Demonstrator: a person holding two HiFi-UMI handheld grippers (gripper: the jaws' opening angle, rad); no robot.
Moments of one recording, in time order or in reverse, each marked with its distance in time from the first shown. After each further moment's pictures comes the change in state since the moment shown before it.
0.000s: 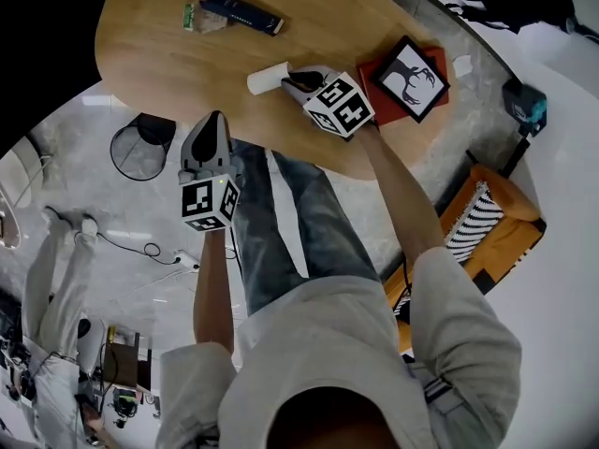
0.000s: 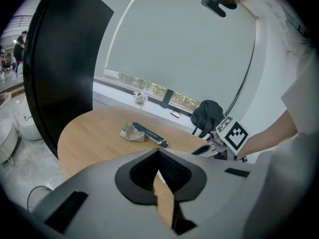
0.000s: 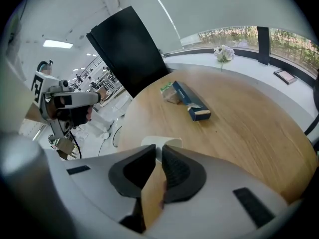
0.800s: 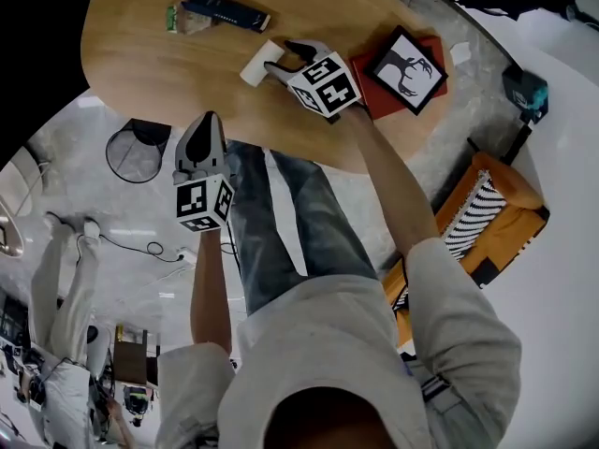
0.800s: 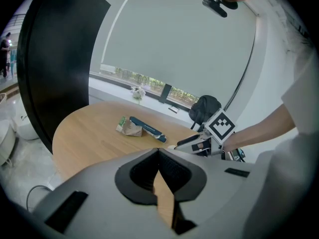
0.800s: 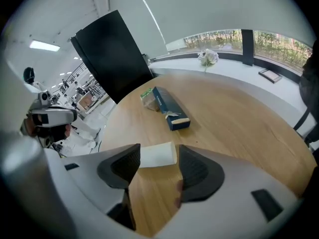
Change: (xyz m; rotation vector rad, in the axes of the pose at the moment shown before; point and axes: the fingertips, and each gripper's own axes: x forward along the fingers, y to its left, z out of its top) left arm 0.012 -0.004 -0.012 0.014 0.053 -0.024; right arm 0.013 -0.044 0.020 0.083 -0.060 -0.132
